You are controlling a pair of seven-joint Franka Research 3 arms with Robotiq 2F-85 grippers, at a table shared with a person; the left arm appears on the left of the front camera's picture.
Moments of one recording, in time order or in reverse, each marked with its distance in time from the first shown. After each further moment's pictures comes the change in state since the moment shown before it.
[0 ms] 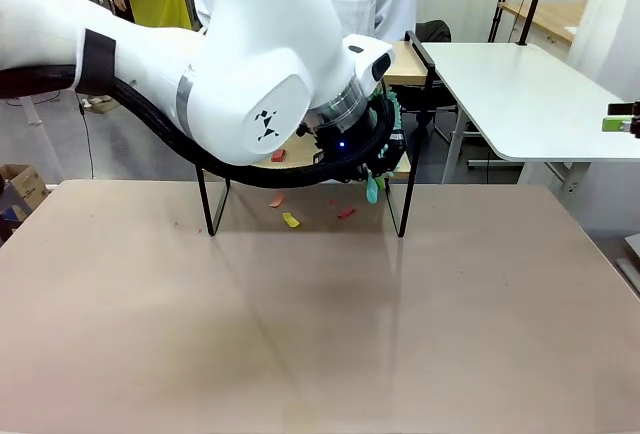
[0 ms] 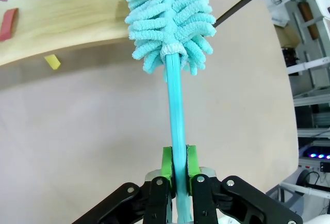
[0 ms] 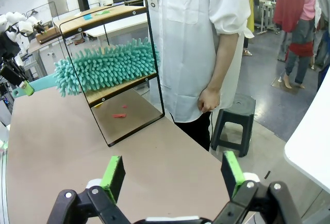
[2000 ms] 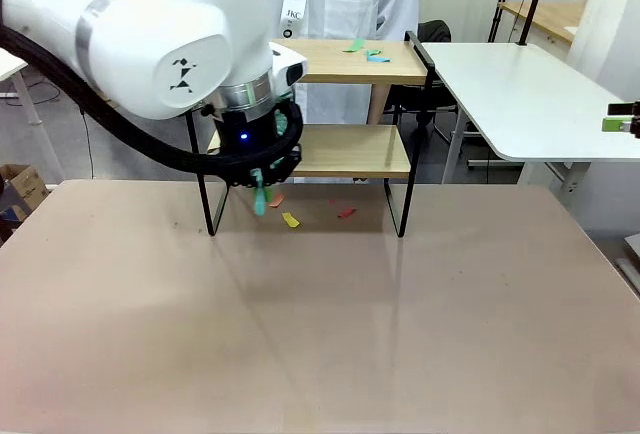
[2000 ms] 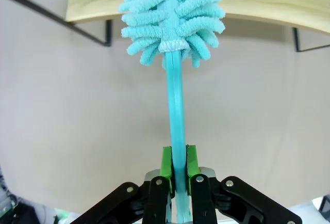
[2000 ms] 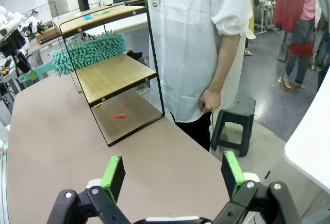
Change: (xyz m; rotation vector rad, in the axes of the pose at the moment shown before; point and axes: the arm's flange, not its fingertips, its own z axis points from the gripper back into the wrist) left arm 0.011 0.112 0.050 0.400 0.126 0.078; right arm 0.000 0.000 0.000 0.000 0.000 0.000
